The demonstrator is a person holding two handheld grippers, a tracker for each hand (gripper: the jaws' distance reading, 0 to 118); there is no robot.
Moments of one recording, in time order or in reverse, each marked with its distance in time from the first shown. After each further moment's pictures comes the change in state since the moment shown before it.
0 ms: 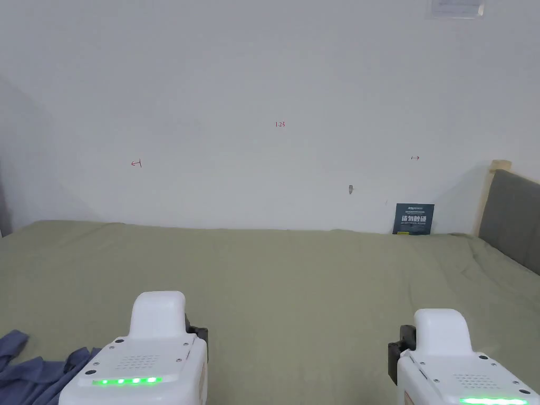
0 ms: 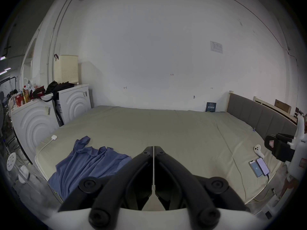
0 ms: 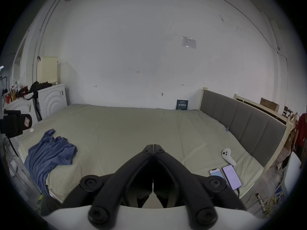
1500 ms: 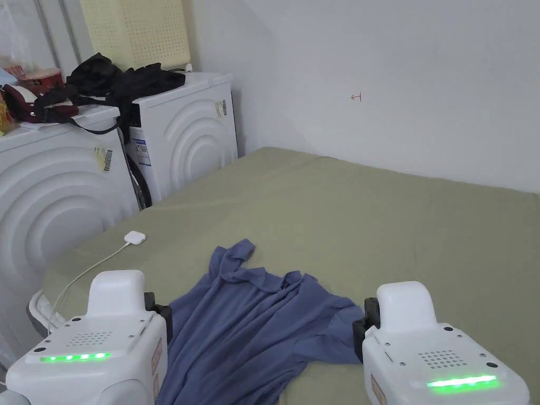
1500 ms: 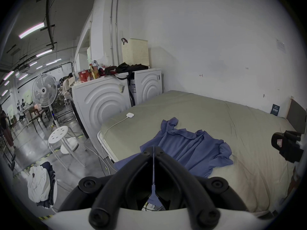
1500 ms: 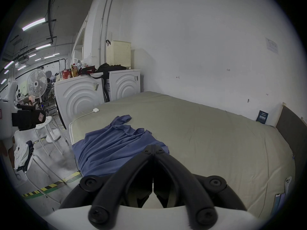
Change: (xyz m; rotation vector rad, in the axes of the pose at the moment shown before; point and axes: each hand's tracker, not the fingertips) left arm -0.232 -0.039 0.055 -0.116 0.569 0.131; right arm -0.255 0.003 -0.035 -0.037 0.665 0.189
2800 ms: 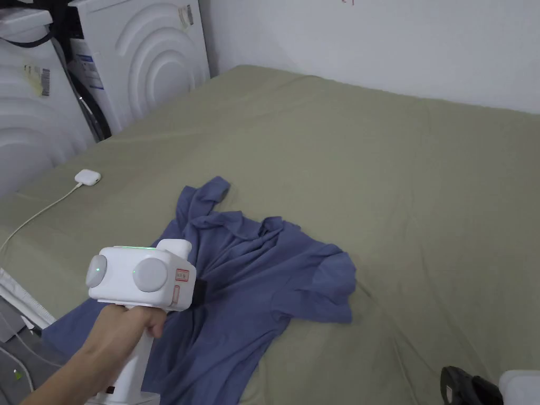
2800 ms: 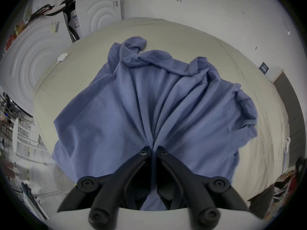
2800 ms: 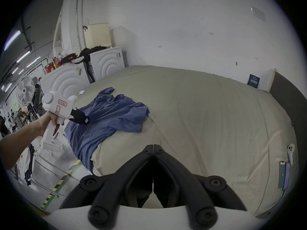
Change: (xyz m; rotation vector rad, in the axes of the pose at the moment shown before) left arm 0.048 -0.044 -0.255 -0.621 -0.329 -0.162; right arm 0.058 -0.072 0.033 -0.235 -0.069 -0.162
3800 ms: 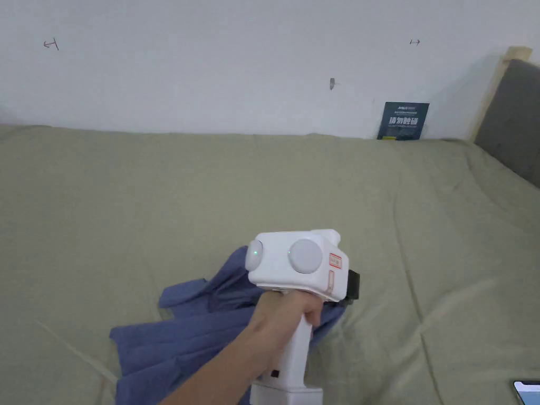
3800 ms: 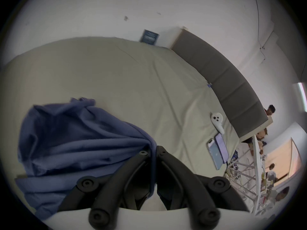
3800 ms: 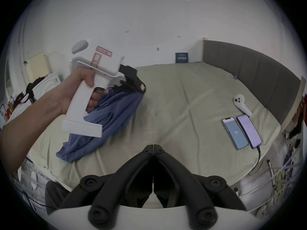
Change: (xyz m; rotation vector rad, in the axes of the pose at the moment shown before) left arm 0.615 0.037 -0.008 -0.152 -0.704 -0.529; right arm 0.204 -0.079 0.101 -0.009 -0.452 -0.393
